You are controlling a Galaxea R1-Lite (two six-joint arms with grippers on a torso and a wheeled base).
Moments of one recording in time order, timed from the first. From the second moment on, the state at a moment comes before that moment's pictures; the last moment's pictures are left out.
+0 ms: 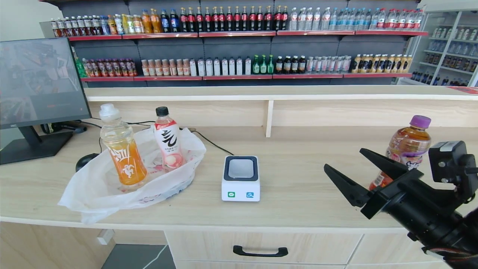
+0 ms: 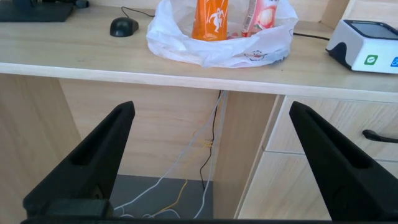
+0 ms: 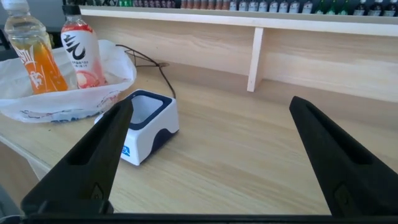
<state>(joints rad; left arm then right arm) 0.00 0.00 0.00 0.00 0.00 0.01 0.53 1.57 -0.16 -1.57 -0.05 -0.02</state>
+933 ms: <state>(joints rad) 0.00 0.00 0.00 0.00 0.00 0.01 0.48 1.57 -0.11 -1.57 -0.05 -0.02</state>
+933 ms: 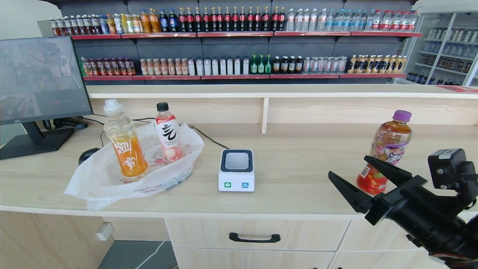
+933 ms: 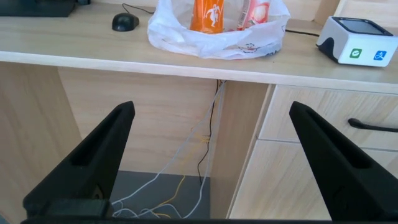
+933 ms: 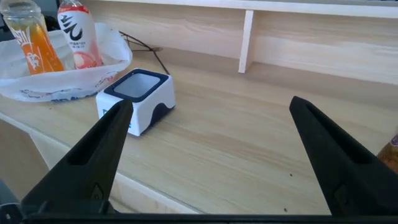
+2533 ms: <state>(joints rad) 0.00 0.00 0.00 0.00 0.00 0.01 0.35 1.82 -0.22 -1.57 -0.05 -0.02</state>
